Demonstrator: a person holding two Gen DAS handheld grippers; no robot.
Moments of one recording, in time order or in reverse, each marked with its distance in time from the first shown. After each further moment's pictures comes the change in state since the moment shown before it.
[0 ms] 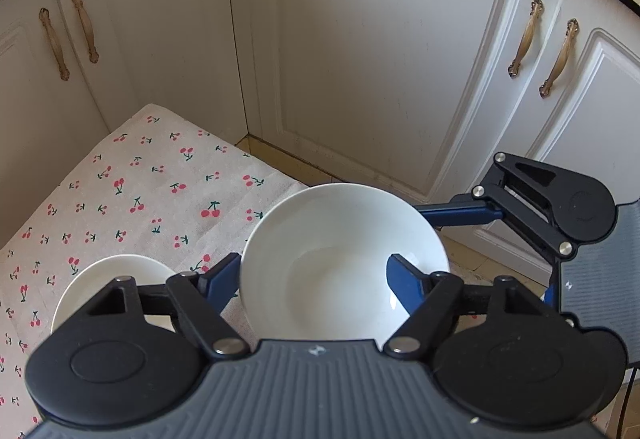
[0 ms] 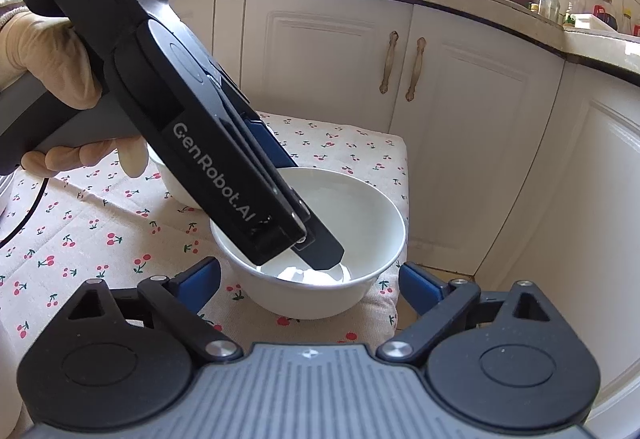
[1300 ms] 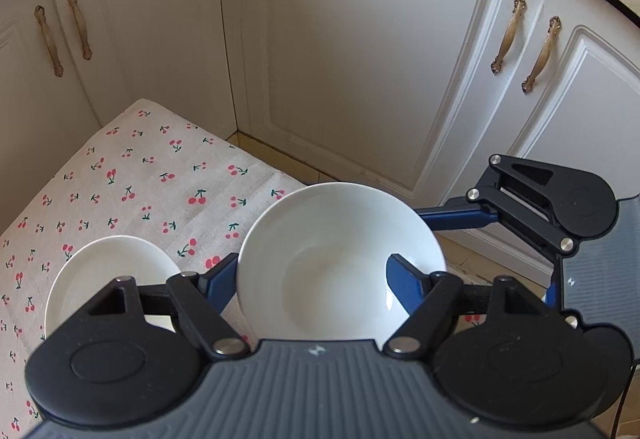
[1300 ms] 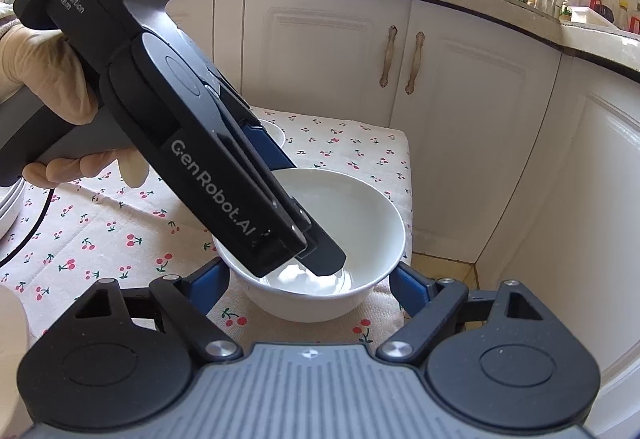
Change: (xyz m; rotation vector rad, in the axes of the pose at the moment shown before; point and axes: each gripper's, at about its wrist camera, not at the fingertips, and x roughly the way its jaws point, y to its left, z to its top) left arm -0.014 -0.009 -0.007 0.001 0.003 -0.031; right arm -0.018 0.010 0.007 0.025 0.031 -0.001
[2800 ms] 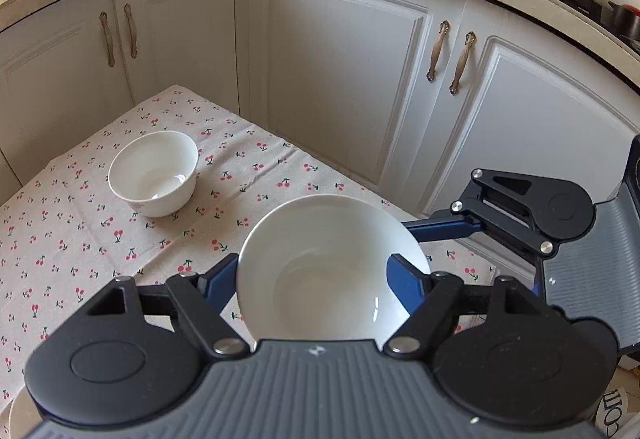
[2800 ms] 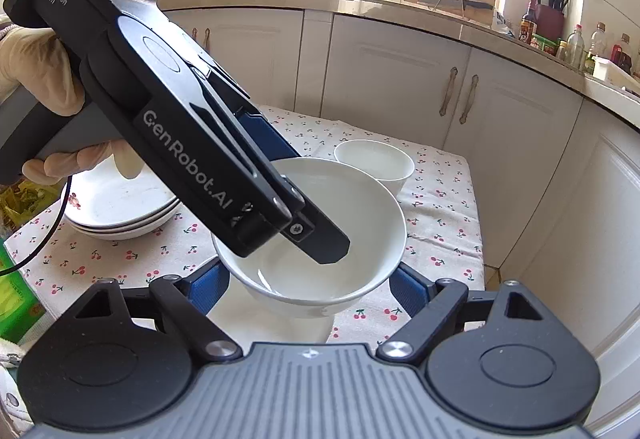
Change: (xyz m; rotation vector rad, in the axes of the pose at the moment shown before) left arm -0.160 -0.076 -0.119 -0.076 -0.102 0.017; right arm -0.133 0.131 -0.012 -0.073 -0.011 0.065
